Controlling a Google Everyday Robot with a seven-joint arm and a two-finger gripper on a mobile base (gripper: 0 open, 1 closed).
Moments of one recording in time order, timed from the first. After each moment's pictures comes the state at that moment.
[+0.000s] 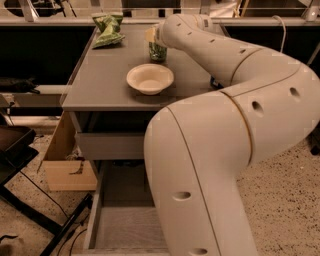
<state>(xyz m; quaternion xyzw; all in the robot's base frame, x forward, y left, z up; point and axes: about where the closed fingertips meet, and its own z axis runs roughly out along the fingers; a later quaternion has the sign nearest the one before) 0.931 -0.011 0.889 -0.08 0.83 0.12 0.53</state>
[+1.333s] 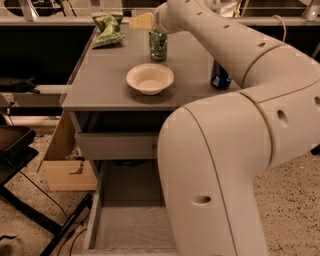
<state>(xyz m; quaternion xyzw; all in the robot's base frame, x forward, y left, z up) 0.913 0.005 0.942 -0.12 0.83 0.14 0.52</state>
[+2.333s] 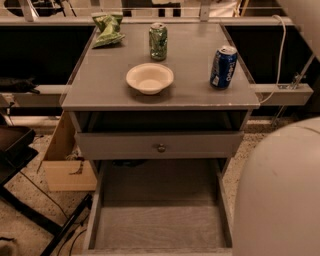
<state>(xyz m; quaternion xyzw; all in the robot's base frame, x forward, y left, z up) 0.797 -0.067 1.047 -0.18 0.84 0.16 0.49</state>
